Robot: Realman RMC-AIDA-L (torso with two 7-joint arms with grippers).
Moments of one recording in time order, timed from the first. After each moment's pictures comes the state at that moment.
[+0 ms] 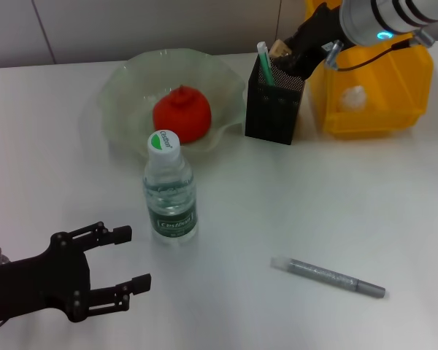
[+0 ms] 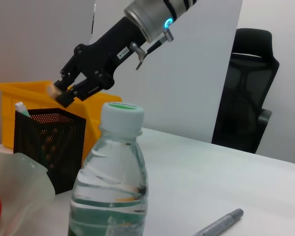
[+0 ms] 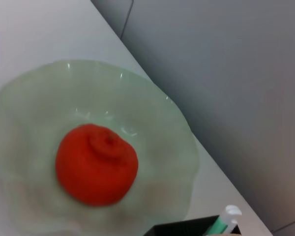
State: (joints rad) left arm -0.29 -2.06 0.92 0.62 1.79 1.67 -1.09; right arm 0.79 2.08 -1.26 -1.19 -2.68 -1.14 2.22
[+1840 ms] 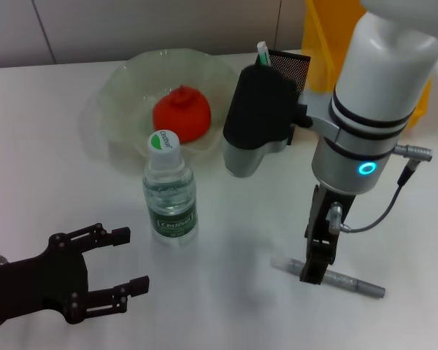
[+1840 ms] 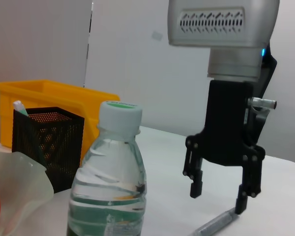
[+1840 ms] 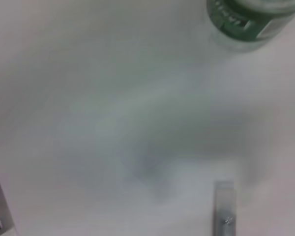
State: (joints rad) left arm -0.30 -2.05 0.92 0.61 1.79 1.68 -1.09; right arm 0.88 2.09 -1.68 -1.21 -2.57 -1.80 2.56
